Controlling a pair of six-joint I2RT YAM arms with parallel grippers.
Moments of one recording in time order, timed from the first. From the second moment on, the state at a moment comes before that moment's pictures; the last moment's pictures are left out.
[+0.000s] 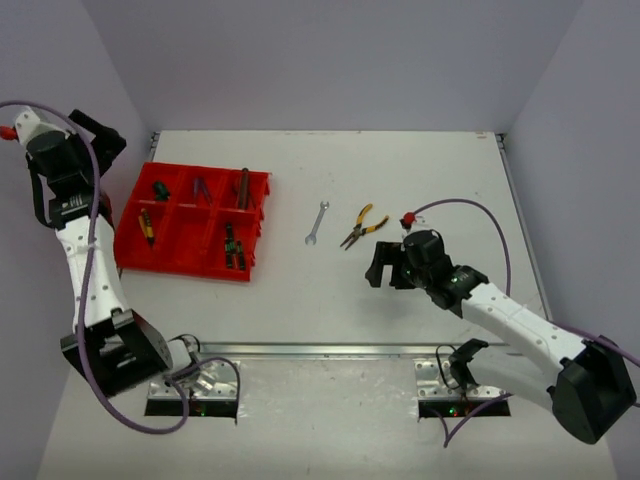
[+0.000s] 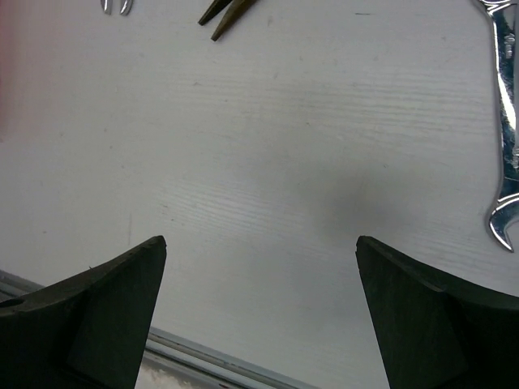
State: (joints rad) left arm 0.53 1.28 1.26 -0.20 0.04 -0.49; right arm 0.59 1.01 0.52 -0.27 0.07 0.53
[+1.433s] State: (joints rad) left arm 0.03 0.40 0.69 -0.50 0.12 -0.51; right arm 0.43 2.10 1.45 -0.68 0.36 1.10
